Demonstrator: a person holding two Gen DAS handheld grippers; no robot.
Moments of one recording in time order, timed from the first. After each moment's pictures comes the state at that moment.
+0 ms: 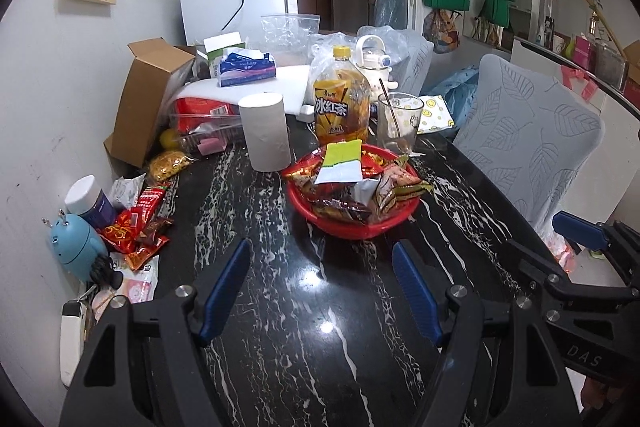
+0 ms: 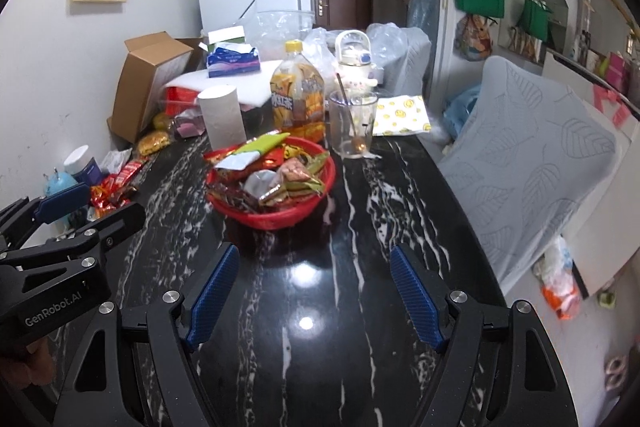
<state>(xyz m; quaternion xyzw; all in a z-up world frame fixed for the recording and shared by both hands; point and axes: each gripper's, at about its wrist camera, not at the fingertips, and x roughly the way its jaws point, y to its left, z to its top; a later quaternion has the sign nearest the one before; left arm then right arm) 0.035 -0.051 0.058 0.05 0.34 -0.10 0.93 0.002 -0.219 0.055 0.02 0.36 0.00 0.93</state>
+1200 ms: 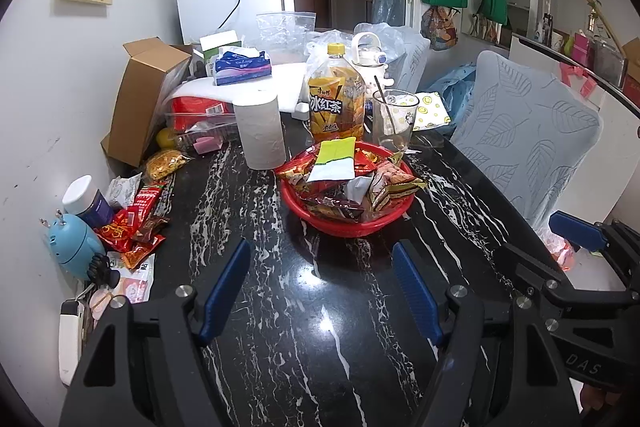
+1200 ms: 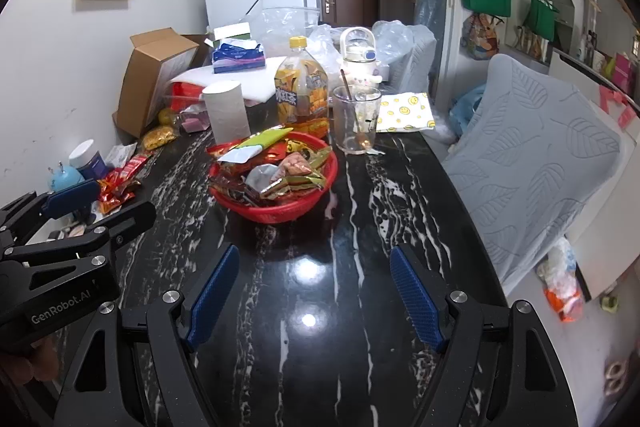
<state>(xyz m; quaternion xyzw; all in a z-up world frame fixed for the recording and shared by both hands) 0.035 -0.056 0.059 0.05 0.34 -0.10 0.93 0.000 -0.222 0.054 0.02 0.36 0.02 0.93</state>
